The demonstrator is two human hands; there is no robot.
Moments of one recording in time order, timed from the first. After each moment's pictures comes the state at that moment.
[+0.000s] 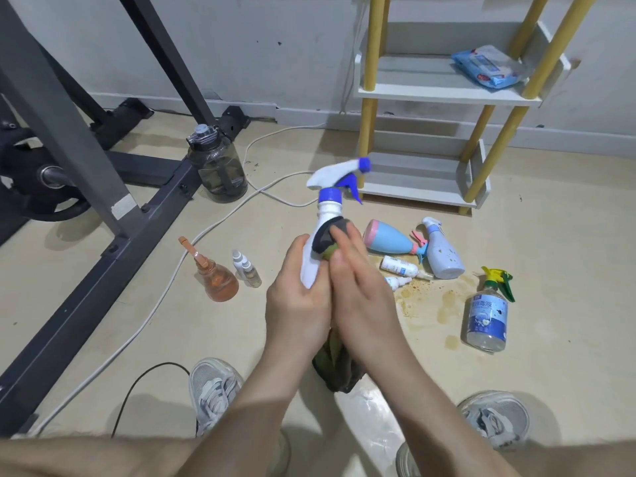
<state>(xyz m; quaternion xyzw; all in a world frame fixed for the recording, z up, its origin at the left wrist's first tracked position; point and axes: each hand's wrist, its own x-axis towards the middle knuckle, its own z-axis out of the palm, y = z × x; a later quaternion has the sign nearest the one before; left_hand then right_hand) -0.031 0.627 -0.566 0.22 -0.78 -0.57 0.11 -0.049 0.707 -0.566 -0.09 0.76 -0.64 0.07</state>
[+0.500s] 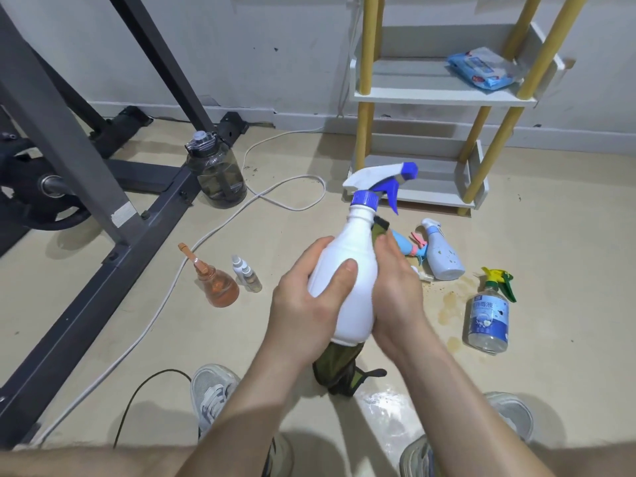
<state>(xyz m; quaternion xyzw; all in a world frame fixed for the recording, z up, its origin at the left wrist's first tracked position) -0.027 0.626 -0.557 0.16 -0.74 -0.65 0.04 -0.076 0.725 -0.555 0.14 0.58 -0.79 0.15</state>
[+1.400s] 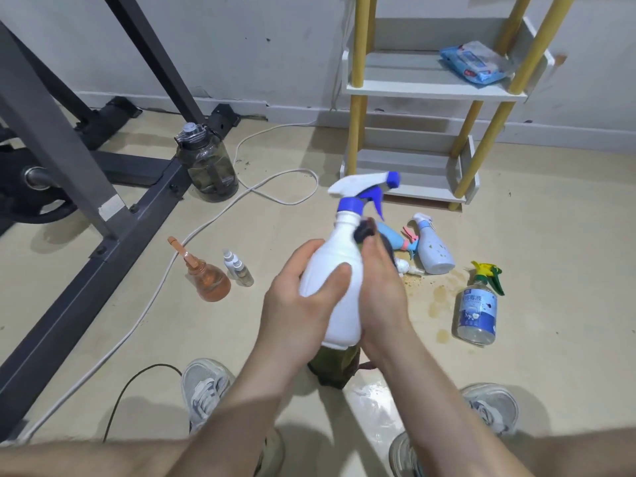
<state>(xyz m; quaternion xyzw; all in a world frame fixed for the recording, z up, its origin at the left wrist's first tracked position) -0.021 0.633 -0.558 0.19 -0.74 -0.64 0.05 -0.065 0.723 -0.571 0.11 0.62 -0.77 0.13</state>
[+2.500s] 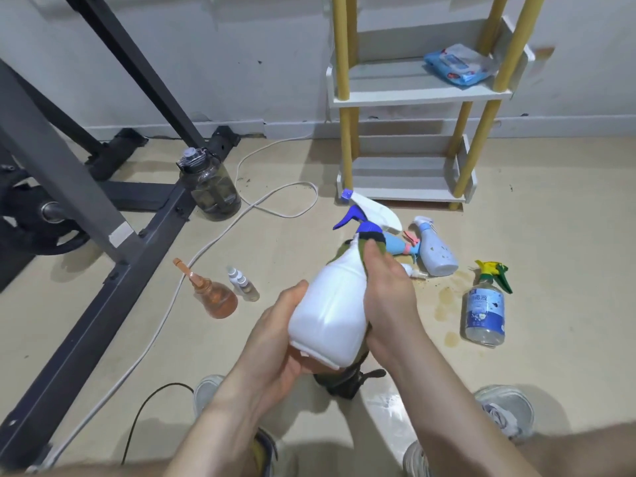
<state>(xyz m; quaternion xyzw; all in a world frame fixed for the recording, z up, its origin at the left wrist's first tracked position) -0.011 0.631 -0.547 0.26 -0.58 -0.76 -0.14 -0.070 0.739 -0.563 0.18 0.56 -0.80 0.10</state>
